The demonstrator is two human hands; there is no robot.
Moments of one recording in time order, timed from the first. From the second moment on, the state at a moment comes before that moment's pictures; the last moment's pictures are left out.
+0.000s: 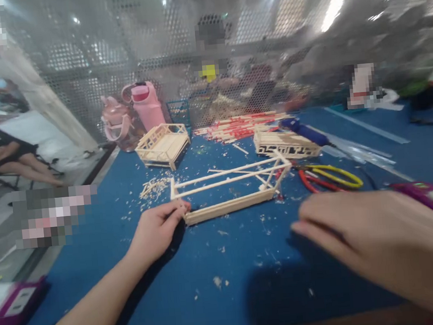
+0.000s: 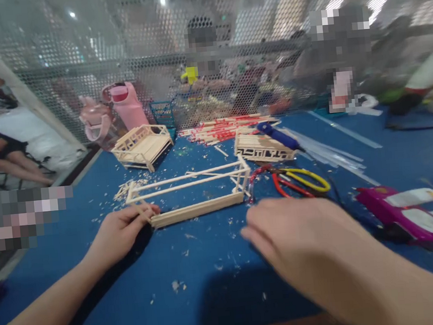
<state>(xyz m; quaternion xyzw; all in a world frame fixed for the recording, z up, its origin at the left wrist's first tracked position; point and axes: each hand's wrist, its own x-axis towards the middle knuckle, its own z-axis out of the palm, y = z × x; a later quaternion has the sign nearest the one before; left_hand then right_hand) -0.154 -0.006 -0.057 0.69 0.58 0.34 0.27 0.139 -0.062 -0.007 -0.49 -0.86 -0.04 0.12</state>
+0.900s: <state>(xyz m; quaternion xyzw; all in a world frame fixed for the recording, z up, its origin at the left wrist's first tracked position) -0.154 -0.007 -0.070 0.71 0.54 0.35 0.31 0.042 -0.003 -0.073 -0.35 -0.90 0.03 0.27</state>
